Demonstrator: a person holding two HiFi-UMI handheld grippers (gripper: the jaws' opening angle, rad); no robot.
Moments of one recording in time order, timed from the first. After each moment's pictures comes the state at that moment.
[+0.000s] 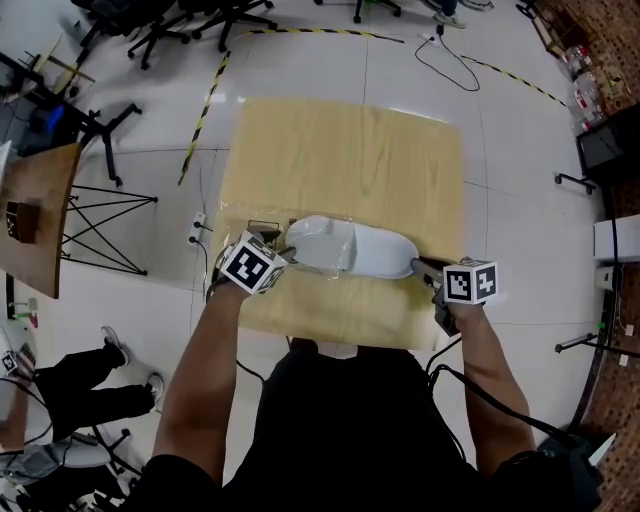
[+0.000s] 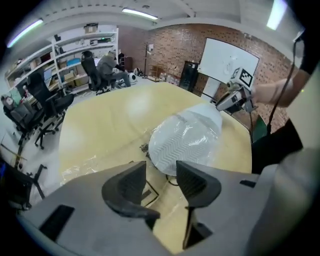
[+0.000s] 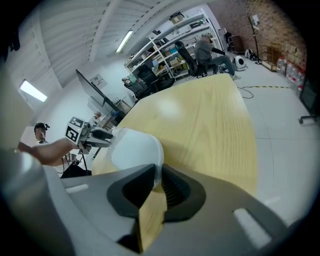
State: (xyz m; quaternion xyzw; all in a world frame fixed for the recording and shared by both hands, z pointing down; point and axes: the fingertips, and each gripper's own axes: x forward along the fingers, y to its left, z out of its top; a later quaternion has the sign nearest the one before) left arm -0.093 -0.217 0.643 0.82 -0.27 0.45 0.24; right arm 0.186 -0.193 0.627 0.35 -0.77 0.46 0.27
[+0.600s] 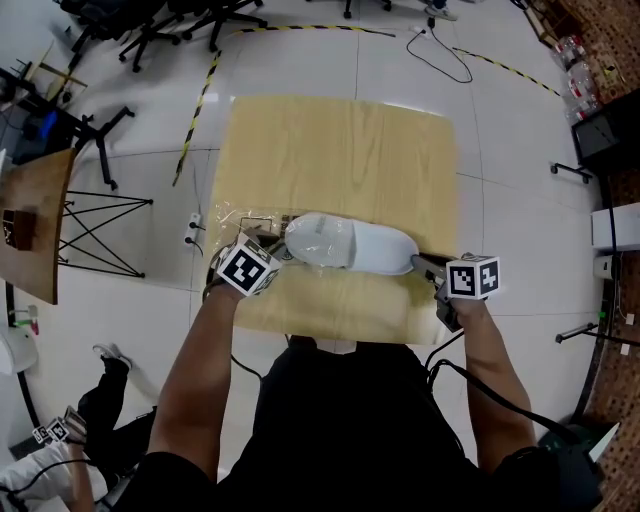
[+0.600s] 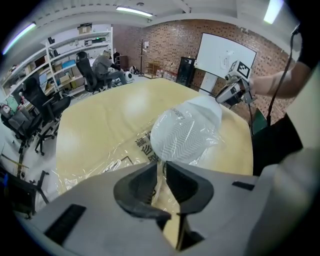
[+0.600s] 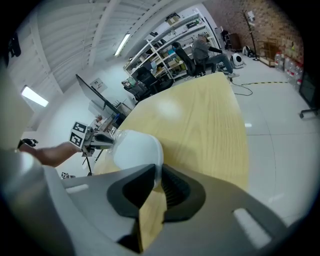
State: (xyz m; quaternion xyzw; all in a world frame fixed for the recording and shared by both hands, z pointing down) left arm -0.088 -0.211 0.651 0.82 -0.26 0.47 0.22; right arm 0.203 -0.188 0.625 0.35 -0.76 0.48 0.25
